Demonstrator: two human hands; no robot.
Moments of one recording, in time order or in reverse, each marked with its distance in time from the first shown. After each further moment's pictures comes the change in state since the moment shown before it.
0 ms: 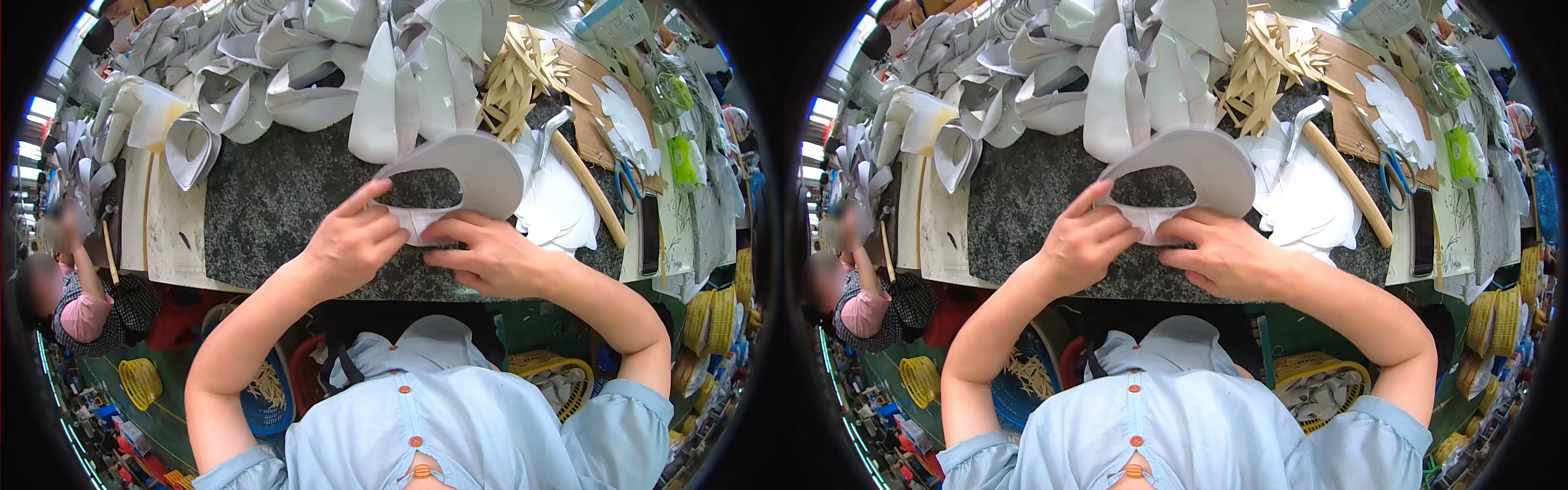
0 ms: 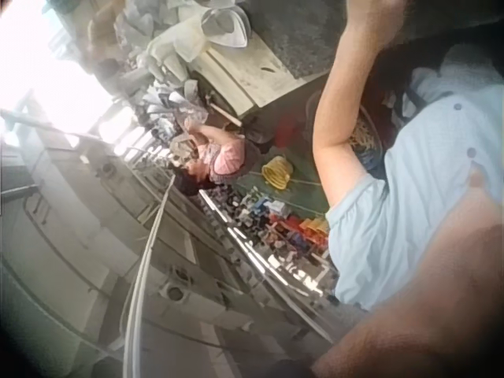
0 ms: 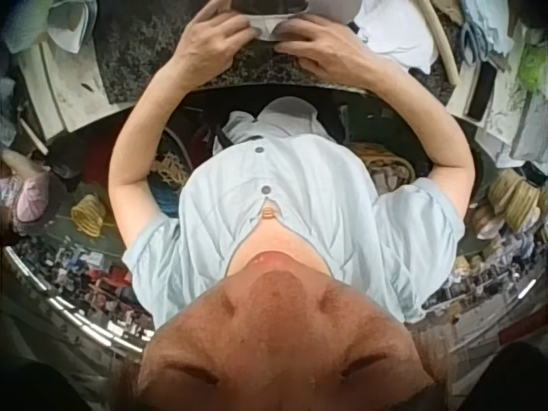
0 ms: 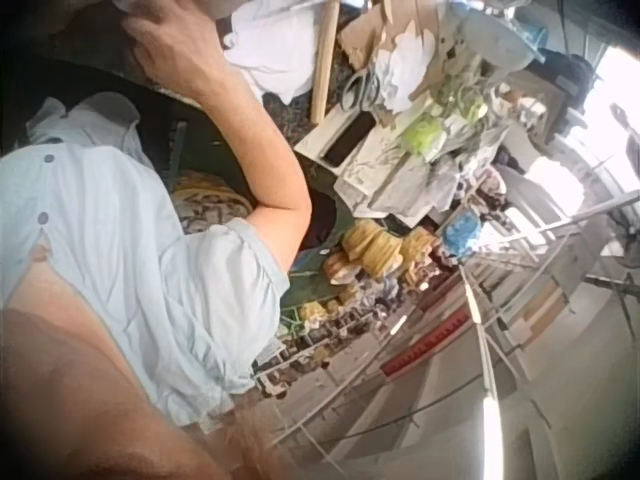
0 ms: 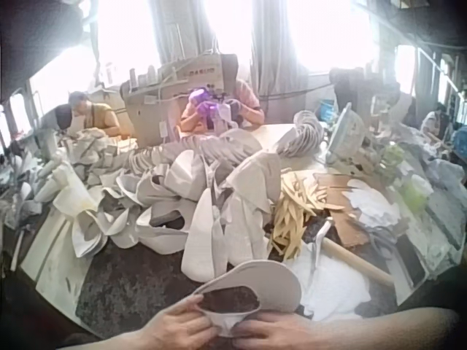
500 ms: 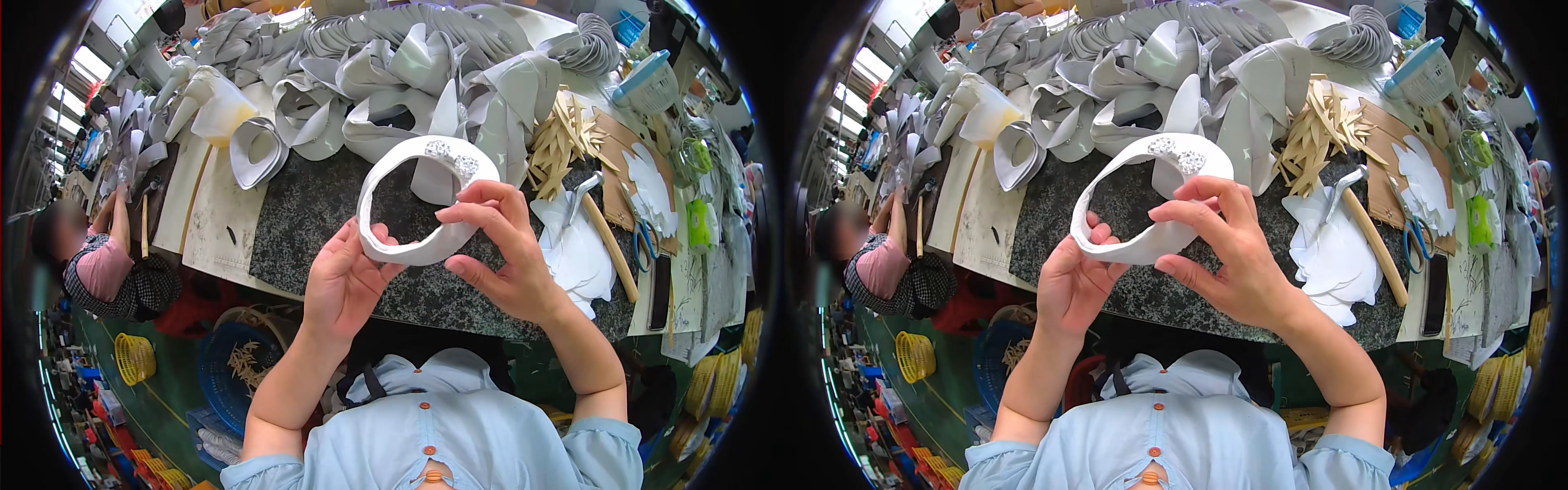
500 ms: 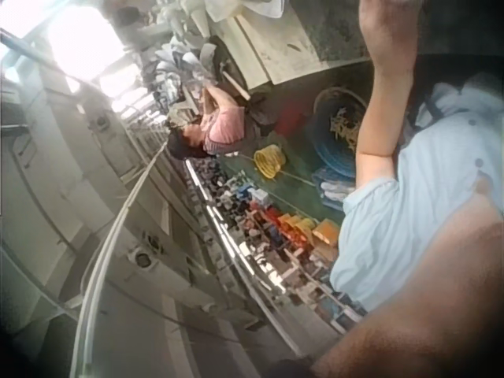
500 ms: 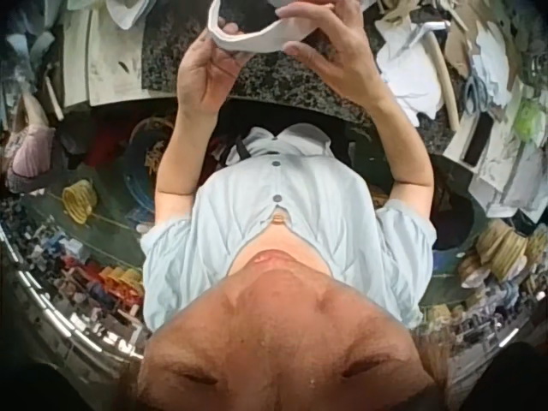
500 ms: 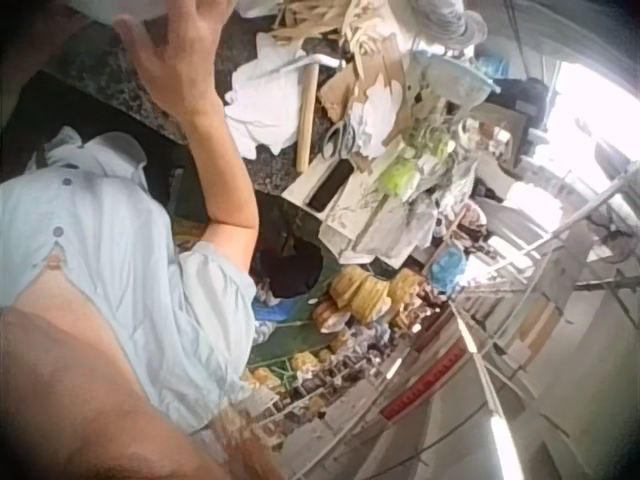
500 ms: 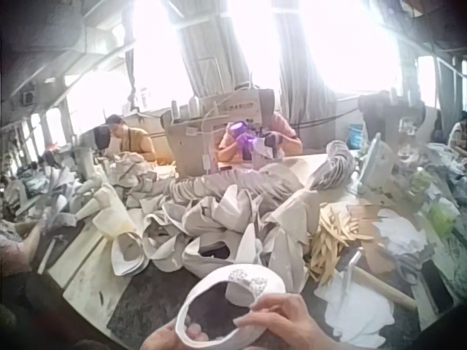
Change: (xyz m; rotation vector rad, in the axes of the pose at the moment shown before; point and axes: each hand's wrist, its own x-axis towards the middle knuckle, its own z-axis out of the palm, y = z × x) left_hand -0.036 0.032 -0.035 -2.253 1.110 -0.761; right_hand 0.070 -0.040 -0.025 0.243 0.533 0.151
